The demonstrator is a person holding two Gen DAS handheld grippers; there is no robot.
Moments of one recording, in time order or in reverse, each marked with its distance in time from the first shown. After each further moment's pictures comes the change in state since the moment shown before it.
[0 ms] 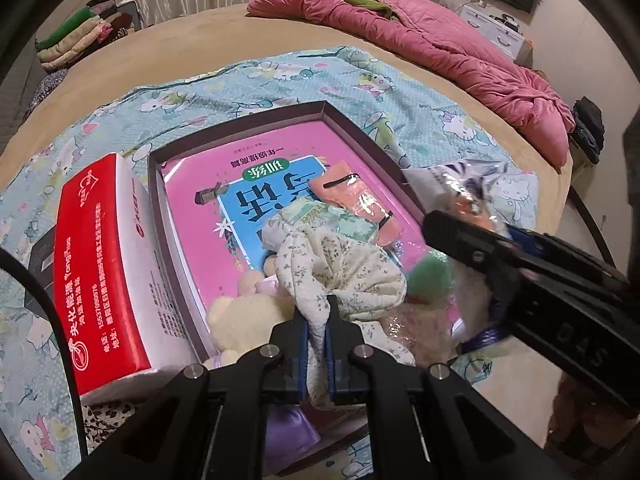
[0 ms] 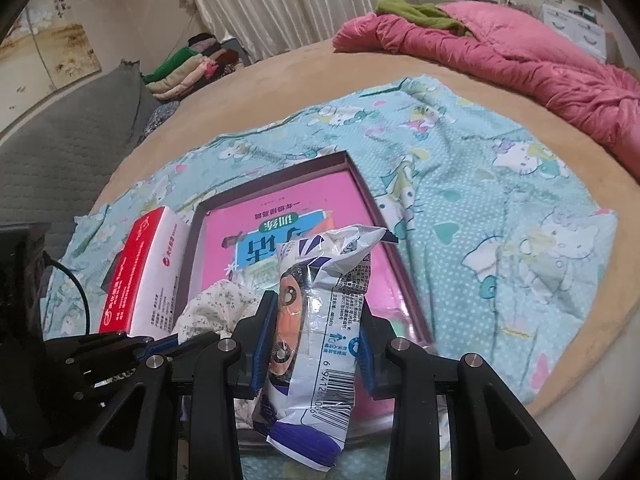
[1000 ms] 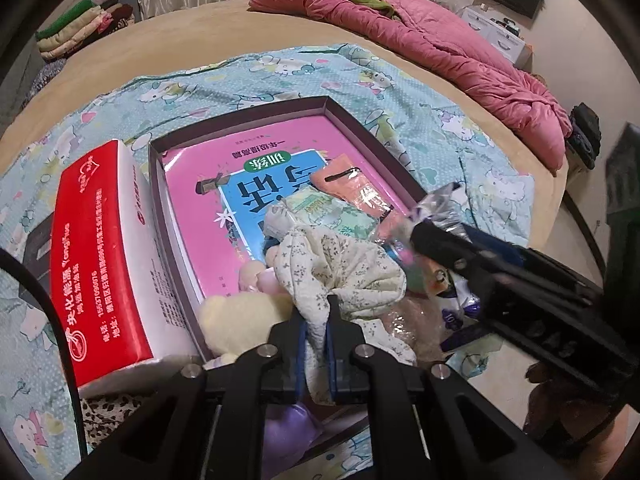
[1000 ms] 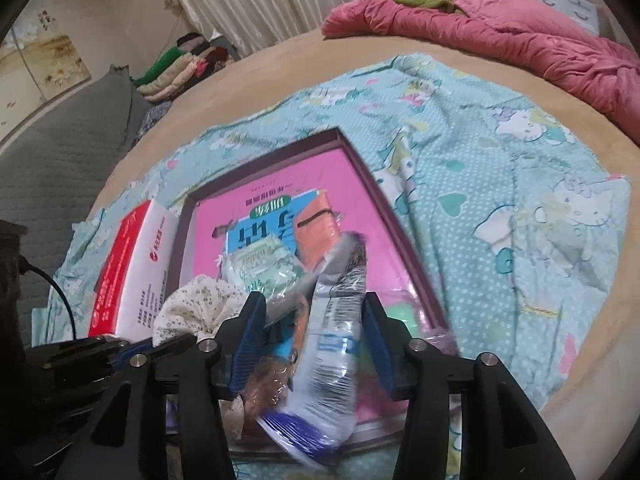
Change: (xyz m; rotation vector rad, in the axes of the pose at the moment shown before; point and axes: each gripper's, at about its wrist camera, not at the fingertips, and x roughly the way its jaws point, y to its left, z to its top) left arm -0.002 0.007 -0.005 -0.025 0.011 -0.037; right arm 0.008 -0.013 -0.011 0.069 -0.002 -0.003
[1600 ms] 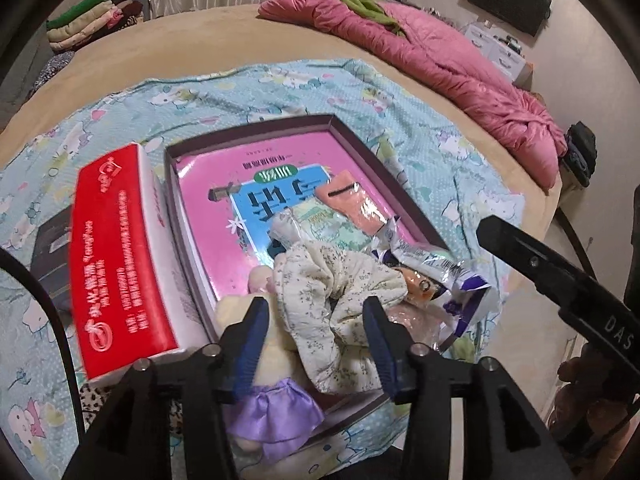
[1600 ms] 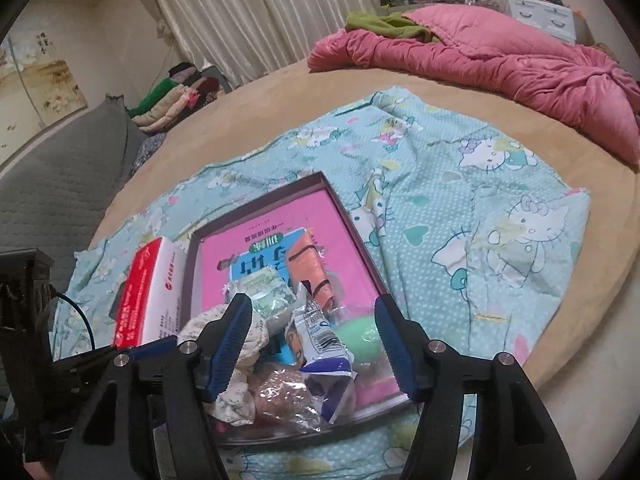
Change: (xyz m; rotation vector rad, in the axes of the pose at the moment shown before) left arm -0.026 0.009 0.001 -0.043 -0.046 -0.025; right arm -0.052 0.001 0.007 0.019 -0.088 -0.015
